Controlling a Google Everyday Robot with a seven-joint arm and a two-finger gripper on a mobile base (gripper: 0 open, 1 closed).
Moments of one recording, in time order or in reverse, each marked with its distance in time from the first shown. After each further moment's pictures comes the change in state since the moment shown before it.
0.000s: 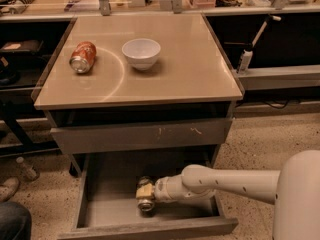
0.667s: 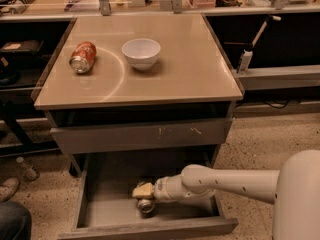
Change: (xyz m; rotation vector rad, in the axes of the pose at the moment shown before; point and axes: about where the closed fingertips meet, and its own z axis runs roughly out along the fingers) arm 0.000 0.000 0.000 0.000 0.000 0.000
